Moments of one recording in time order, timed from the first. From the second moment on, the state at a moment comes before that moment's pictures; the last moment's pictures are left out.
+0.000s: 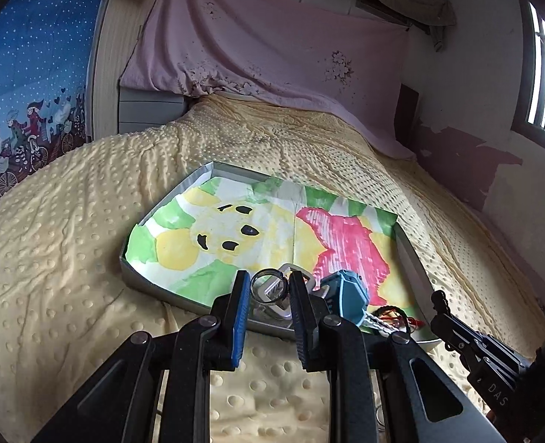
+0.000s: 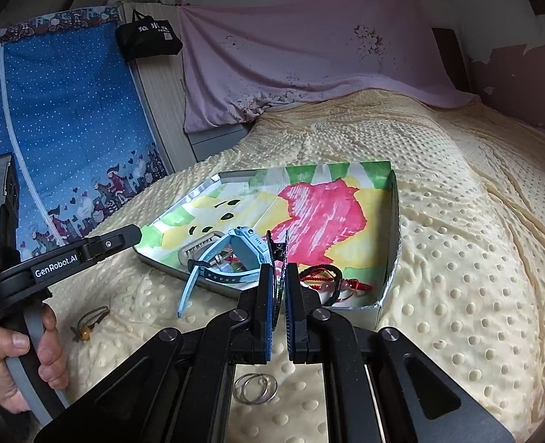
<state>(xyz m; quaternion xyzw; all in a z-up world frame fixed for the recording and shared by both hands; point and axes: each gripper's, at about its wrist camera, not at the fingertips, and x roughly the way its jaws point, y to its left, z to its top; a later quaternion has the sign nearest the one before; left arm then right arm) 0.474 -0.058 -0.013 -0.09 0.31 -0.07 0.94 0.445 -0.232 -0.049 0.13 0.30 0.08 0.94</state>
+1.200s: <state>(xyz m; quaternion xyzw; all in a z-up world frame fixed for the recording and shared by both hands) 0.490 -0.050 -0.038 -0.09 0.32 -0.04 0.94 0.485 -0.220 -0.073 0.12 0.33 0.06 0.94</state>
